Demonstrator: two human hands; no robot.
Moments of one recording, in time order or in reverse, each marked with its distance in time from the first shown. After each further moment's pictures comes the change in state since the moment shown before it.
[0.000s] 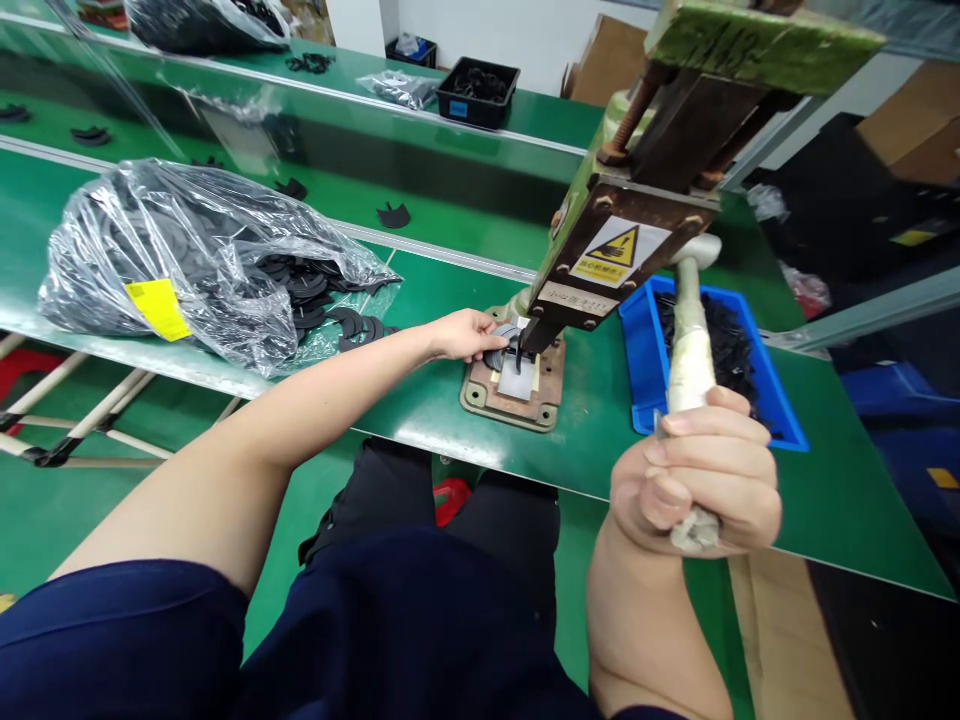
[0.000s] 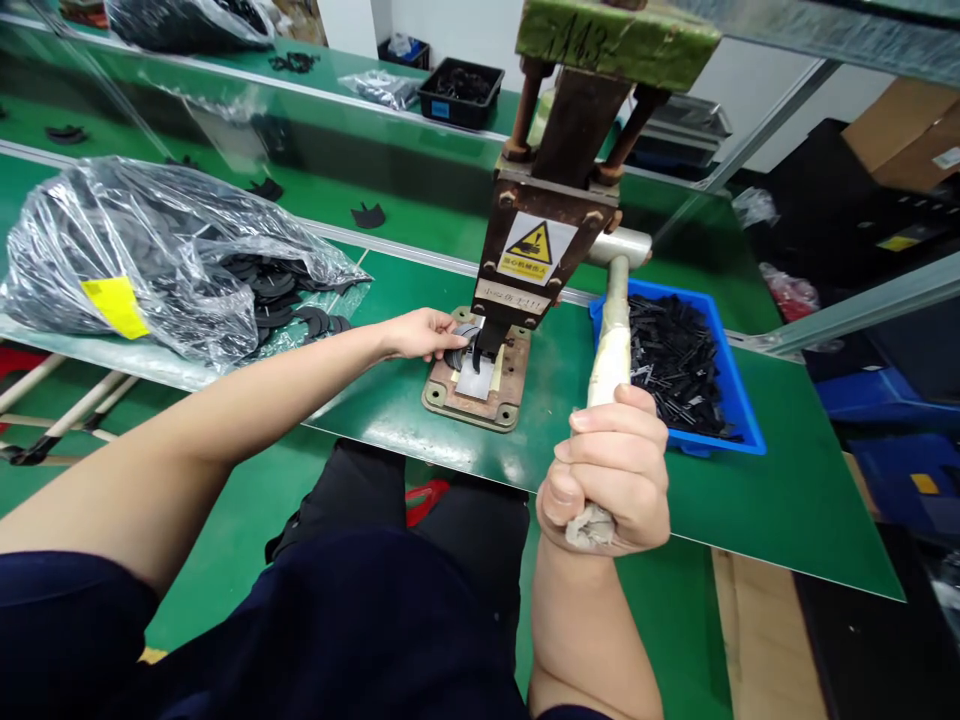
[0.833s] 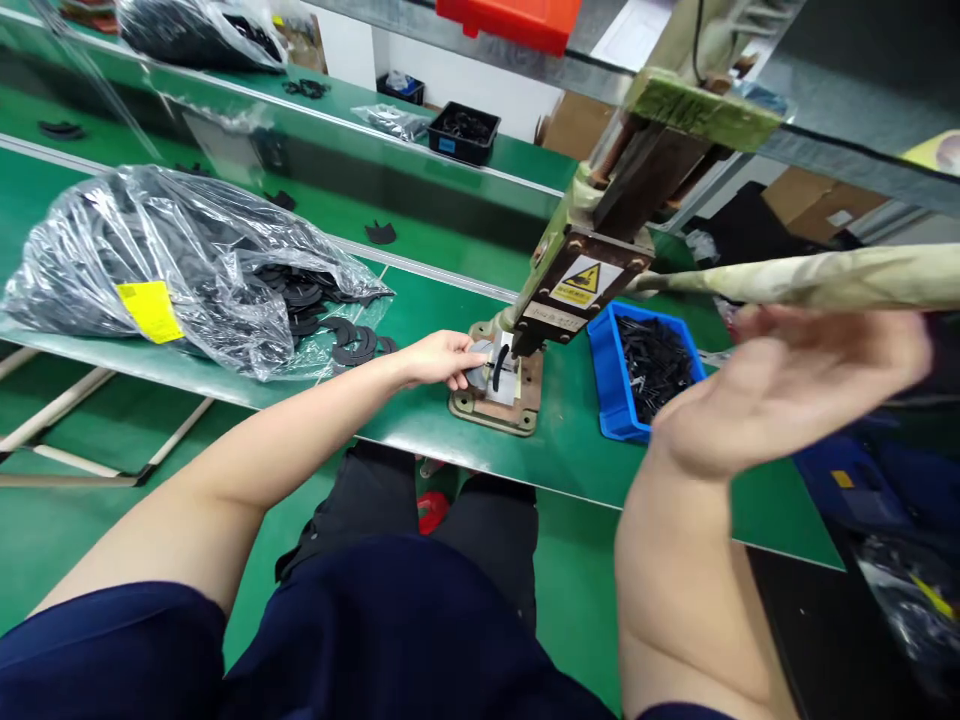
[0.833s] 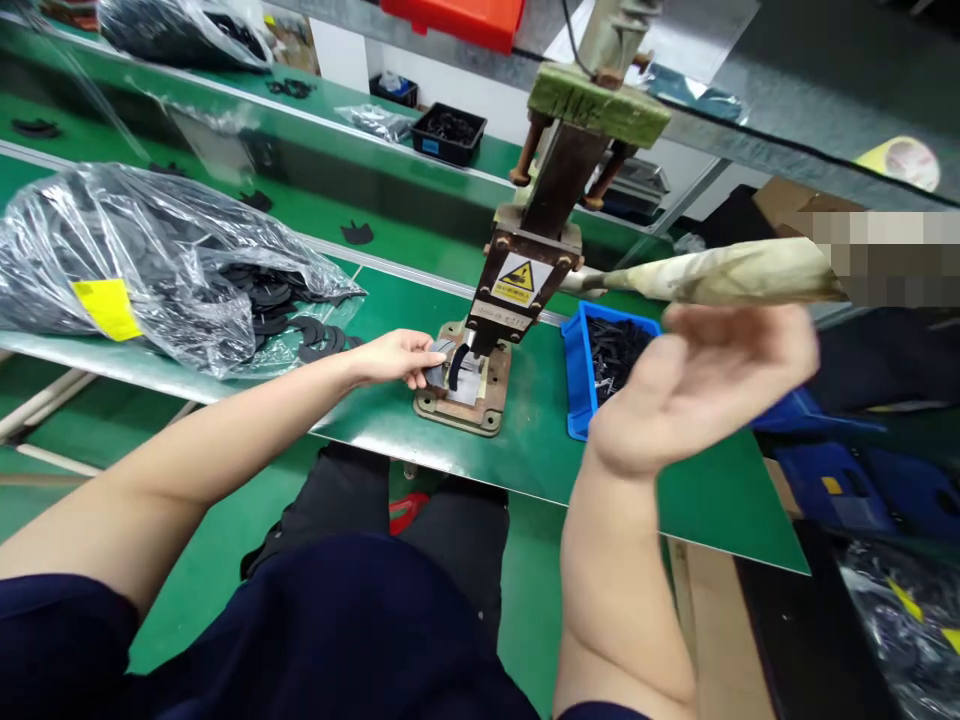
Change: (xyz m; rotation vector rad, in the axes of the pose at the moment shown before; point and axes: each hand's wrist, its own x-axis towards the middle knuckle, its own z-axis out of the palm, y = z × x) left_hand -0.058 0.008 0.003 -0.275 0.006 0.014; right_hand 0.077 0.040 -0.003 0.030 -0.068 0.093
